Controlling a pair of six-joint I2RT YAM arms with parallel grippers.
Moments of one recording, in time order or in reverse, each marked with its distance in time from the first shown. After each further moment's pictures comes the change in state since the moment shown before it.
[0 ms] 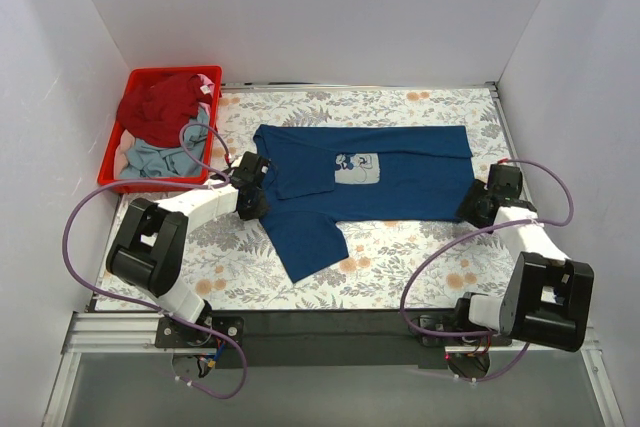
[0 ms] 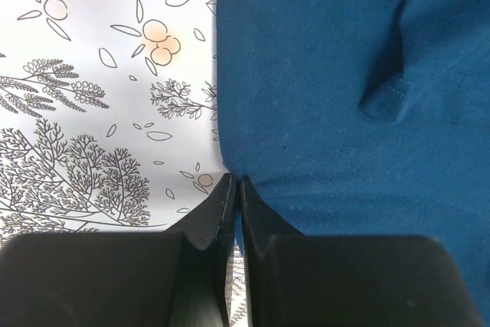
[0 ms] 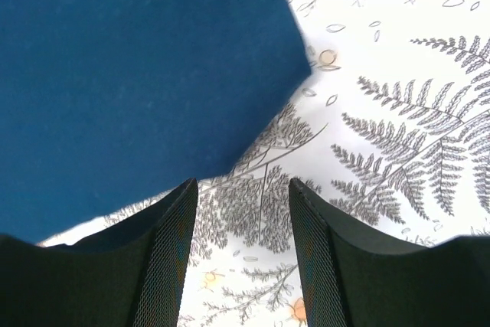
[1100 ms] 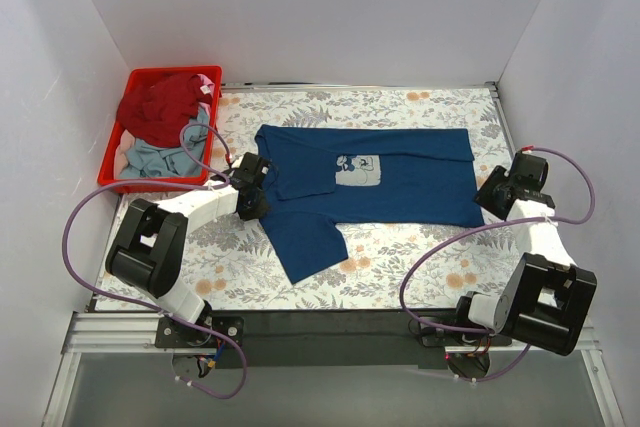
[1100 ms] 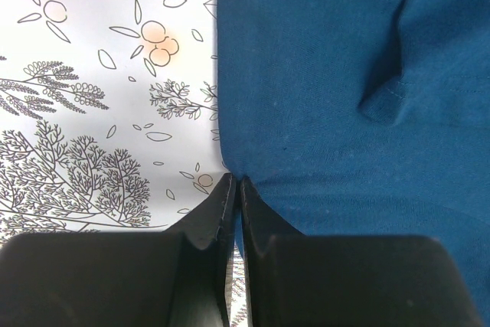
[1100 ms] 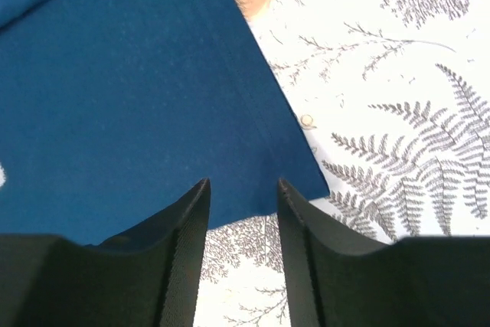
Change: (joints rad) left arm -0.004 -0.007 -0.006 0.006 -0.007 0.011; right arm -0.161 0.008 0.111 0.005 -0.124 0.011
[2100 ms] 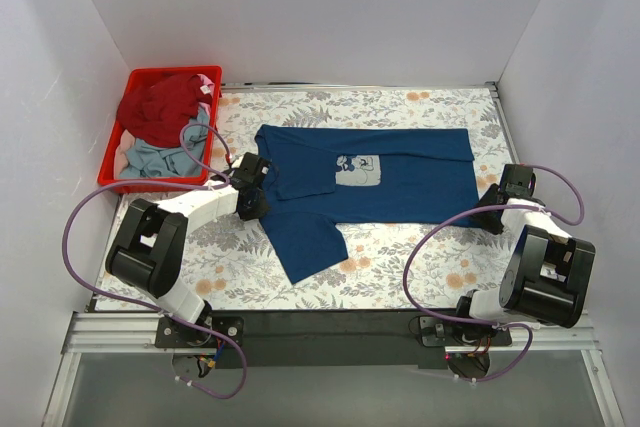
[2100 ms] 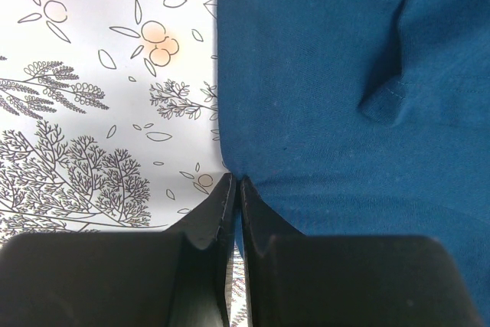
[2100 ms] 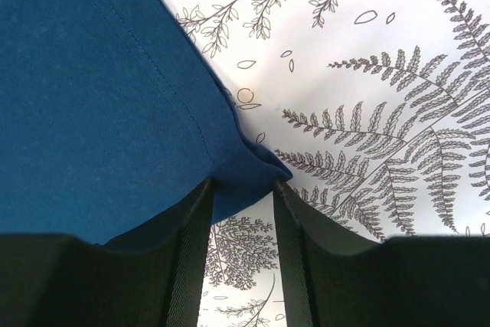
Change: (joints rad) left arm 0.000 0.000 0.000 0.000 -0.002 0.000; right arm -0.002 0.142 -0.077 0.042 0.098 0.033
